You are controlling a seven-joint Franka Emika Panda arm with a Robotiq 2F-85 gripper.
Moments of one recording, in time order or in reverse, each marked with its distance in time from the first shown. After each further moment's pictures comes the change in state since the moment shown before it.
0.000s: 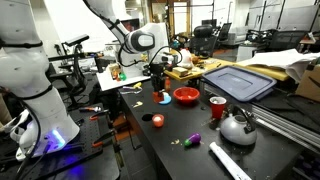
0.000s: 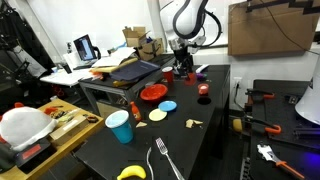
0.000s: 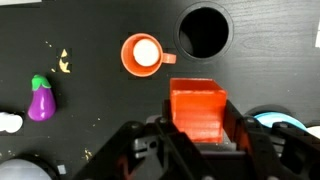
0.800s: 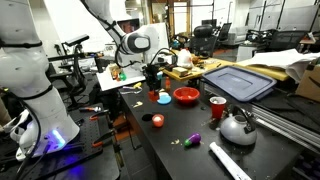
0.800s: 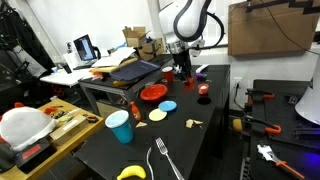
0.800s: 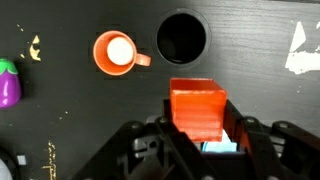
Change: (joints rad) arm 0.014 -0.012 0.053 -0.044 0.025 0.036 -0.092
